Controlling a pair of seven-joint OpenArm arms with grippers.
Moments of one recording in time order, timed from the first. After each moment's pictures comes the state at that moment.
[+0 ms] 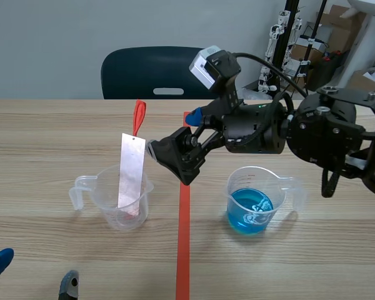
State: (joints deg) left arm 23.9 -9.9 -3.6 42.5 11.4 -15.4 -89.0; right arm 25.2 33.4 -52.6 83.2 43.2 22.8 -5.6
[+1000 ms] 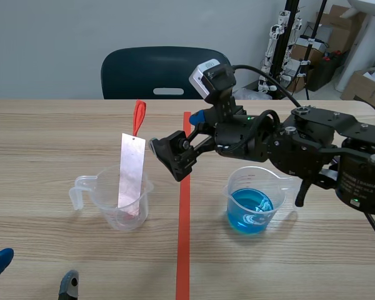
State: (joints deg) left arm 23.9 -9.9 -3.6 42.5 11.4 -15.4 -89.0; right arm 26.4 25.8 -52.6 71.2 37.4 18.9 1.3
